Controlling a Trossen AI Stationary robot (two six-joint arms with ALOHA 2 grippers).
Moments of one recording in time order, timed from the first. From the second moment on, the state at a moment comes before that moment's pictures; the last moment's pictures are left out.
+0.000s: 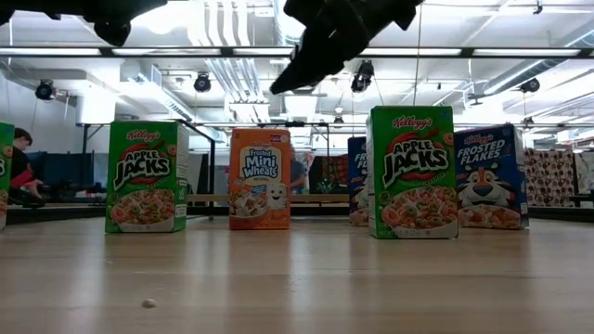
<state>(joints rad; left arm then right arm) -0.28 0.46 0.43 0.10 -0.49 0.10 -0.06 1.72 1.32 -0.24 -0.15 -0.34</state>
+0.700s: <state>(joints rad) -0.28 0.47 0.43 0.11 -0.49 0.08 0.02 1.72 1.01 0.35 -0.09 -0.31</state>
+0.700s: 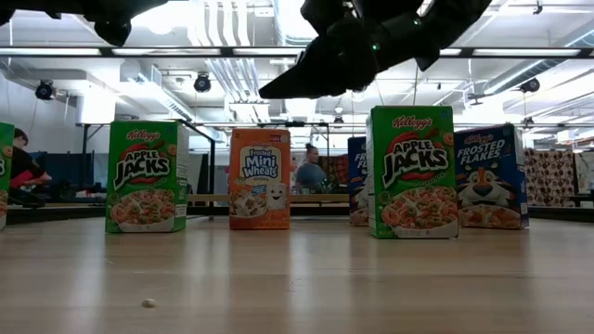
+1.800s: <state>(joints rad) -0.28 0.48 0.43 0.12 -0.49 0.09 -0.08 1.79 1.31 -0.14 -0.14 -0.15</state>
